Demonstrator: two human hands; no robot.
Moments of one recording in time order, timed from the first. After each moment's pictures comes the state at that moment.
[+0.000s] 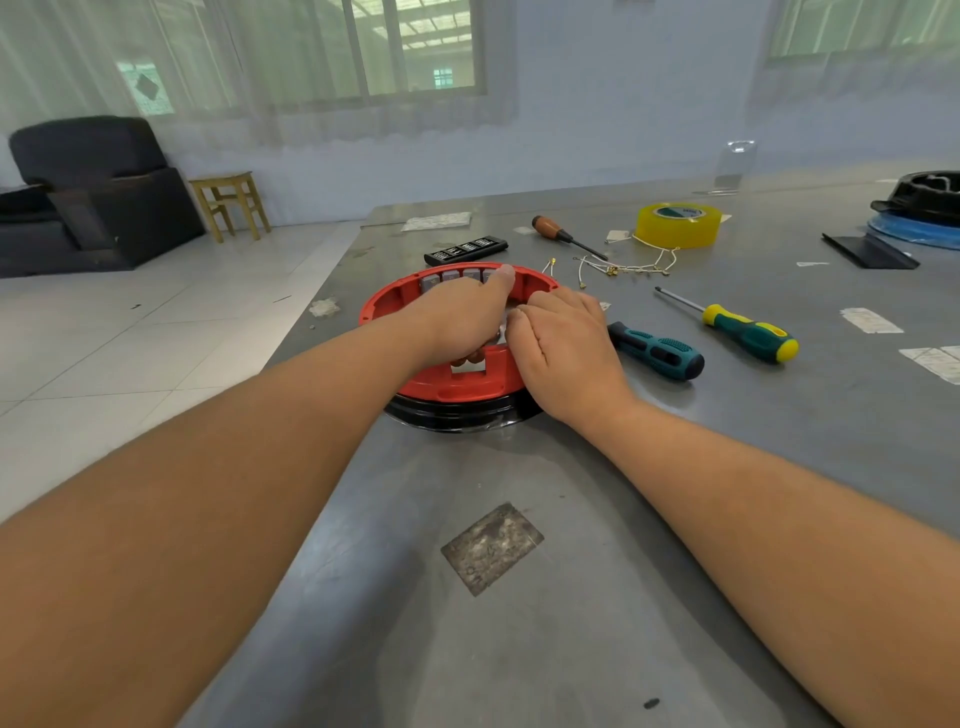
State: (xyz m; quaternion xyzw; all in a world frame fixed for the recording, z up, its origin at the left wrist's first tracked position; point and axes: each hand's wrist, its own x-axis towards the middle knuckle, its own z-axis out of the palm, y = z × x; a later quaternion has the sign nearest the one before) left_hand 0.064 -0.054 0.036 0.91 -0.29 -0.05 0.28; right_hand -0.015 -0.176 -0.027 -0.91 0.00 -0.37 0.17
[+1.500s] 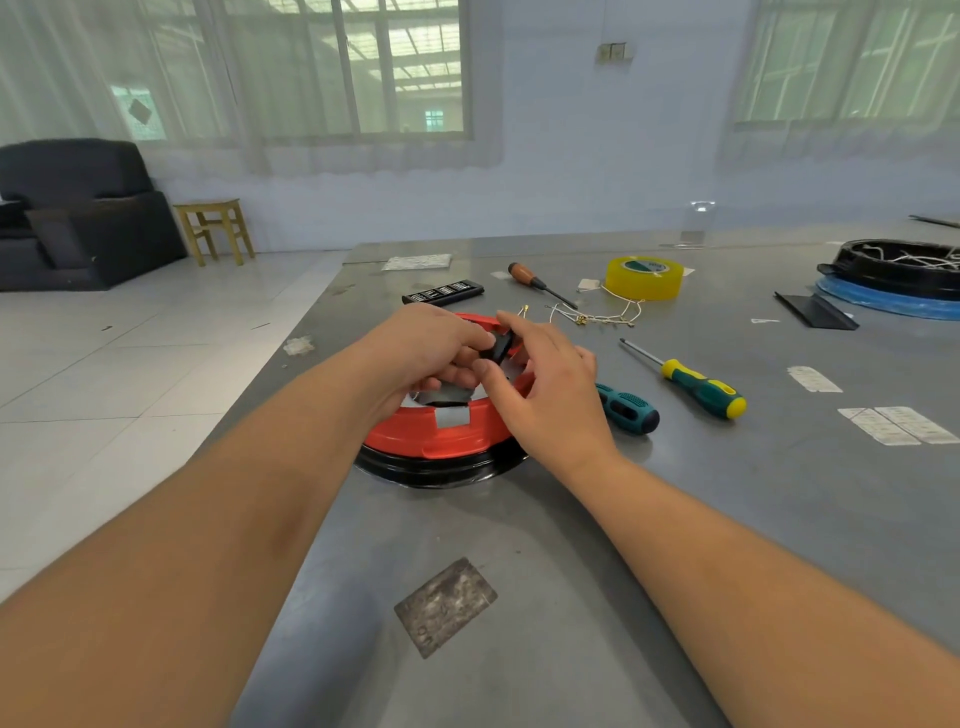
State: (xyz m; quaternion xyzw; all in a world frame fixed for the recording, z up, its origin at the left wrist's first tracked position) left_hand 0.038 -0.052 0.061 0.82 -0.17 -0.16 0.53; right_hand -0.028 -0.190 -0.019 -0.87 0.01 -0.40 0.29
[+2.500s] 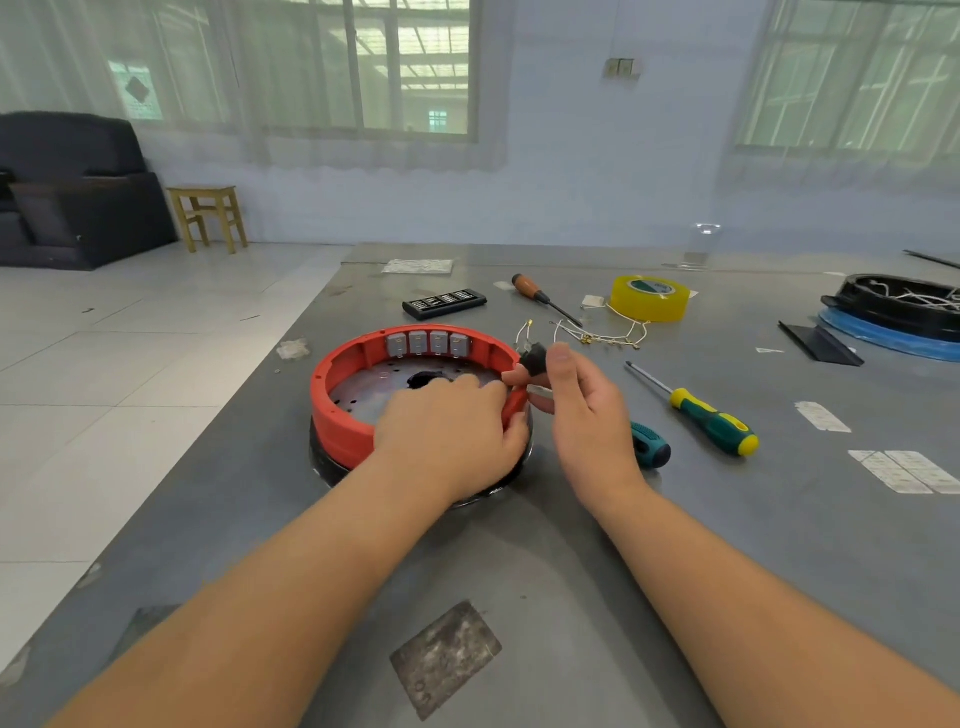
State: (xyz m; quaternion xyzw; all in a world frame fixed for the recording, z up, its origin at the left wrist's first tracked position) left_hand 0.024 -0.063 0.005 0.92 -0.34 0.20 0.03; right_hand -0.024 -0.198 -0.019 -0.72 0.04 -0.35 0.60
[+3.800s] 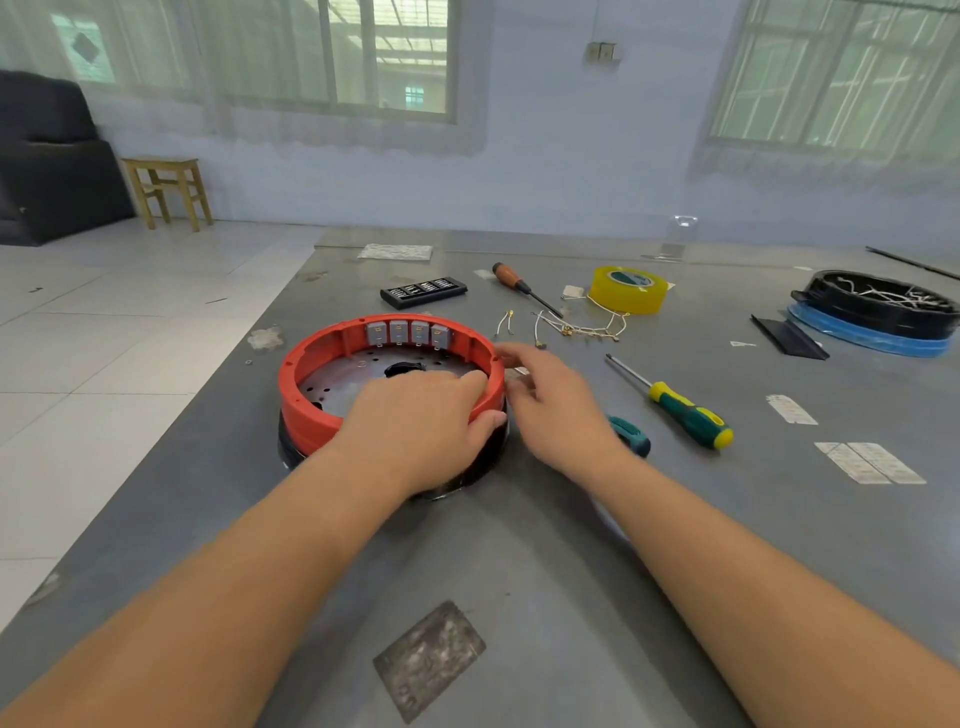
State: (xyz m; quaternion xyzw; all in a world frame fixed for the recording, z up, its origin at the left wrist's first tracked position) left_hand 0.031 -0.046 0.015 0.91 -0.38 0.14 0.03; right_hand -0.006 -0.220 -0.011 -0.90 0.04 -0.23 0.36
